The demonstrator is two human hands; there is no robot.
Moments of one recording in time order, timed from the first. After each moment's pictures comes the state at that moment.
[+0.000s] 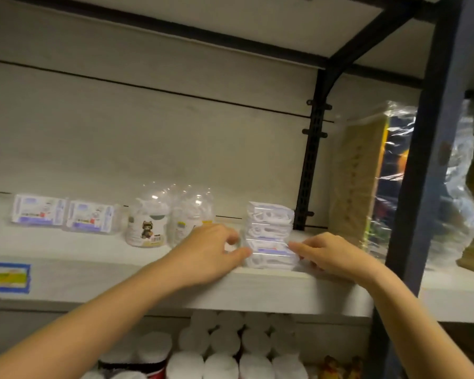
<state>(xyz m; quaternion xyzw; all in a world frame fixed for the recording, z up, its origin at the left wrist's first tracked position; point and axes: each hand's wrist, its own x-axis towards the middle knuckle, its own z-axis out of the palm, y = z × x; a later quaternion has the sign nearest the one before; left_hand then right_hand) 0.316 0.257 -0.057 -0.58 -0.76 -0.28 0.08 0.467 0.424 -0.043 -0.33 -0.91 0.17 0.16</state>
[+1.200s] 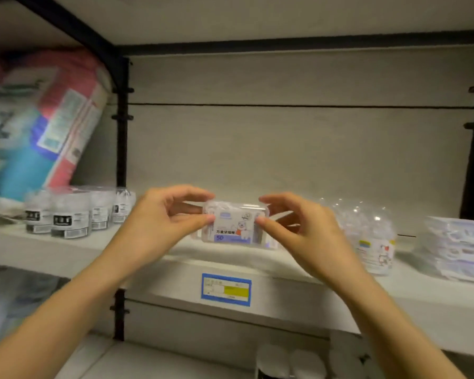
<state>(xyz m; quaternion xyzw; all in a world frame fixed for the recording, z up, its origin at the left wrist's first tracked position) 0.166 0.016 -0.033 -0.44 -0.68 -0.57 0.14 0.269 0.198 -0.038 0.00 -0.87 0.26 0.42</state>
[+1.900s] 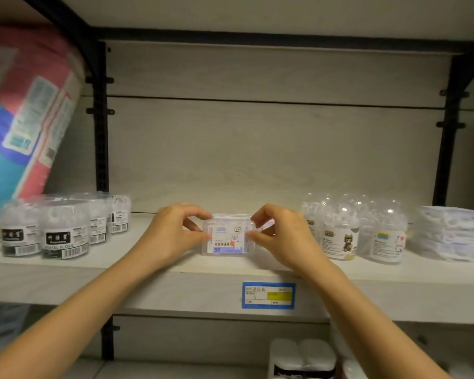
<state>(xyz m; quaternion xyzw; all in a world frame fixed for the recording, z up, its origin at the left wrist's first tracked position) 0.061 0.016 -0.052 -0.46 -0.76 -0.42 0.16 0.192 0.165 -0.051 -0.14 -0.90 0.20 0.35</state>
